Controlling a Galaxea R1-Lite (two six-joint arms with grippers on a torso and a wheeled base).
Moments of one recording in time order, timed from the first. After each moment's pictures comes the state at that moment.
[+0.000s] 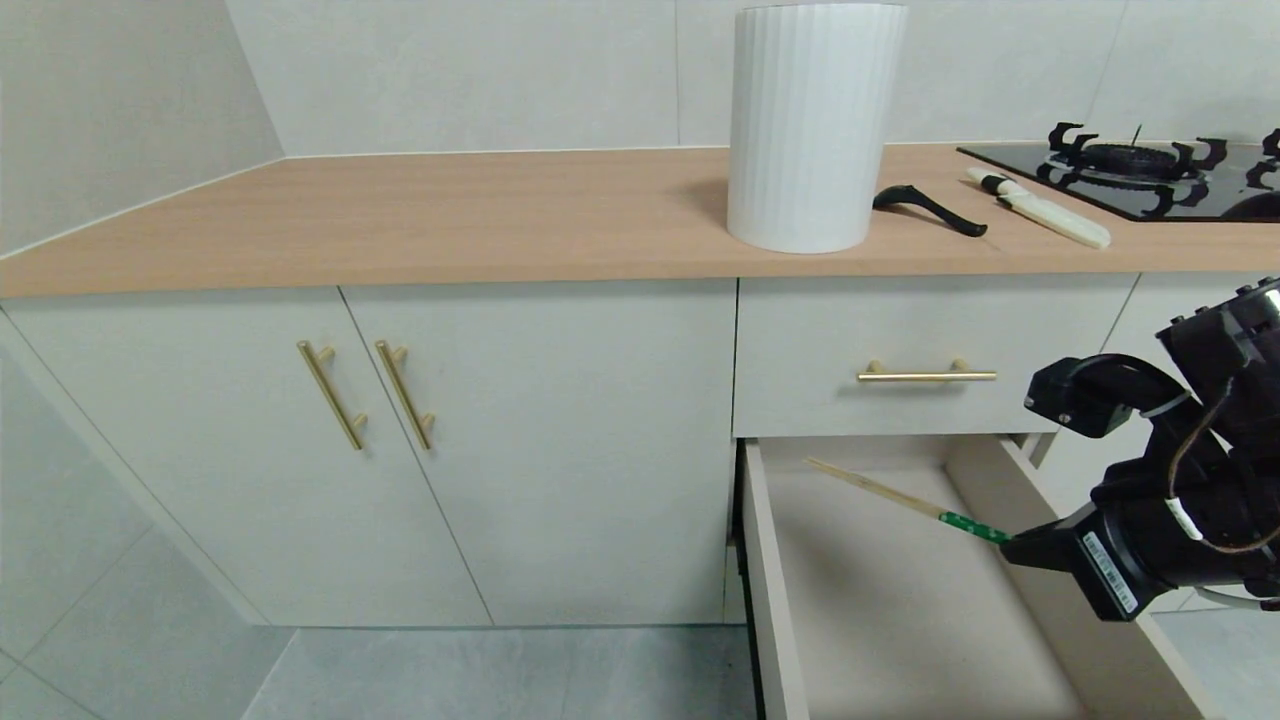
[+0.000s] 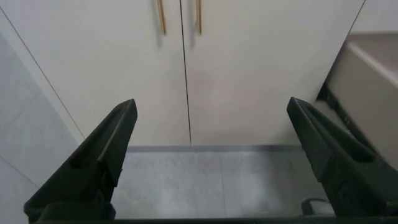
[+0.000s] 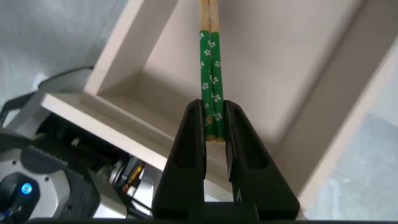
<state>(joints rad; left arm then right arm) 0.00 0.00 0.00 0.00 0.00 0.00 0.46 1.42 -0.98 0.41 -0.02 -0.06</state>
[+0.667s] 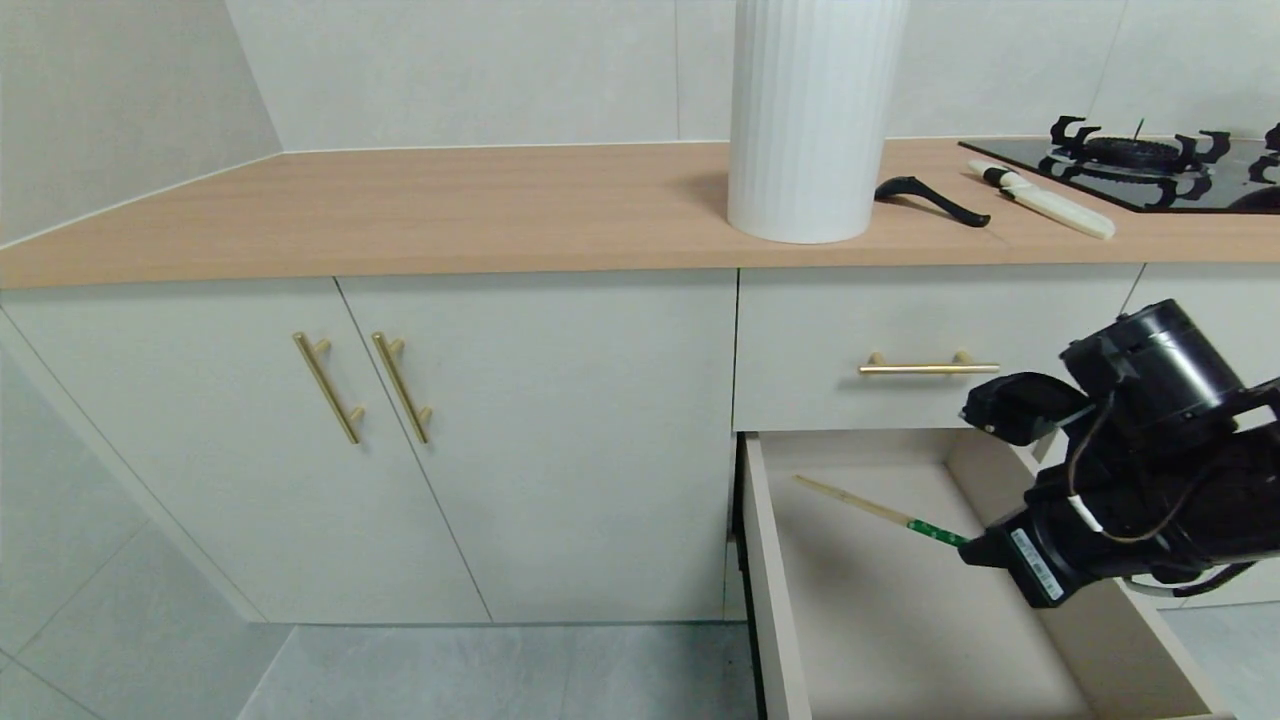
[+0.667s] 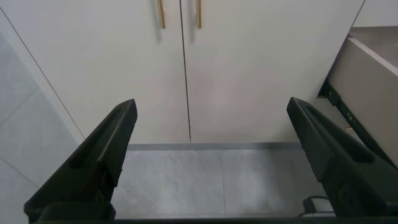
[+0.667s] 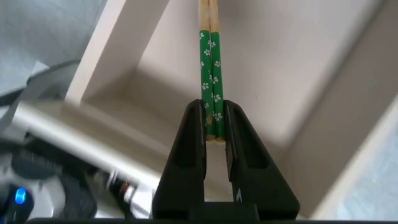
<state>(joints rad) 0.00 0.00 0.00 0.00 0.00 0.00 0.46 1.57 -0.99 0.34 -0.02 -0.05</state>
